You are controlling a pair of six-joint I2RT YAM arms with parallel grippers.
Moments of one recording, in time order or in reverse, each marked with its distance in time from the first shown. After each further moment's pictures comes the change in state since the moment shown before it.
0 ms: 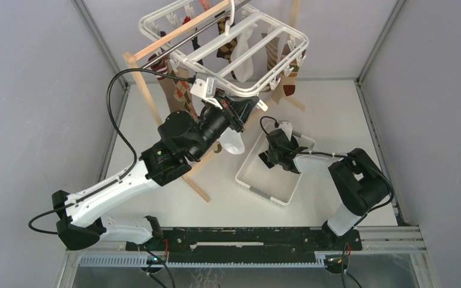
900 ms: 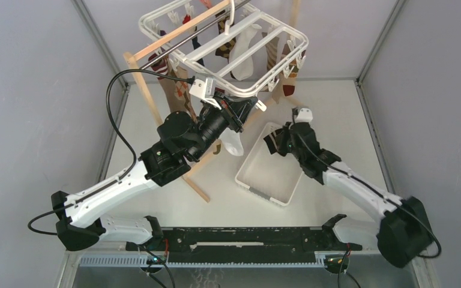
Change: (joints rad) left arm 0.009 -0.008 -0.013 0.001 0.000 0.000; right arm -0.025 -0.408 -0.025 -0.069 -0.081 -0.018
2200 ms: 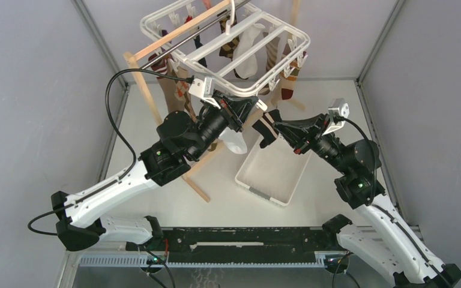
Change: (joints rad) left arm 0.005 0.000 0.000 0.008 0.016 -0.019; right arm -0.050 -0.523 0.046 0.338 -0.687 -0.093
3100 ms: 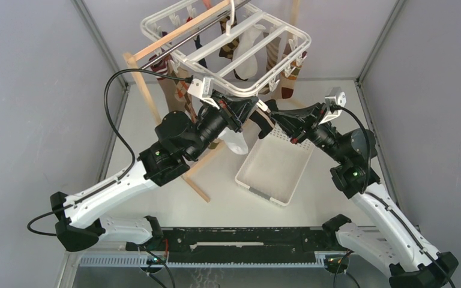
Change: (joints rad) left arm 0.002 -0.005 -0.003 0.006 0.021 -0.001; right arm -0.025 0.111 0.072 0.076 -0.032 -0.002
